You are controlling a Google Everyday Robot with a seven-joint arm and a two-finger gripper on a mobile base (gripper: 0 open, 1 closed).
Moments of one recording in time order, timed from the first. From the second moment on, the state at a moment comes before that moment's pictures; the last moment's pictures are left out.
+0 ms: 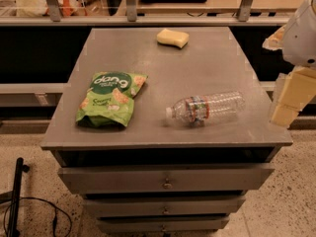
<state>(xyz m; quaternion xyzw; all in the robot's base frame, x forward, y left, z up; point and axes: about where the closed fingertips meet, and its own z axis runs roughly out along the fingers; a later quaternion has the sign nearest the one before) 0.438 -0.217 0.976 -0.60 0.78 -0.03 0.16</state>
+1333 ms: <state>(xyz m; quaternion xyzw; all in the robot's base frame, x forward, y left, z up) 0.501 -0.197 0.921 -0.65 0.73 0.09 0.20</state>
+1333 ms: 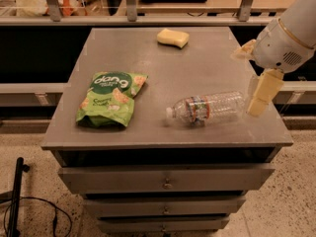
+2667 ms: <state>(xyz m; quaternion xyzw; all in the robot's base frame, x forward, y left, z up) 0.534 -0.189 0.856 -0.68 0.71 0.12 0.17</state>
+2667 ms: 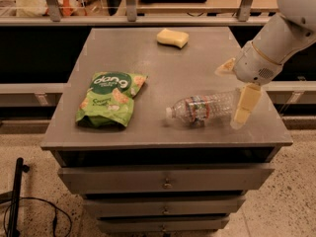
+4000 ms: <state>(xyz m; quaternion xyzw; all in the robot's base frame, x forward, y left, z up) 0.540 -0.191 0.875 -0.67 0.71 0.10 0.20</state>
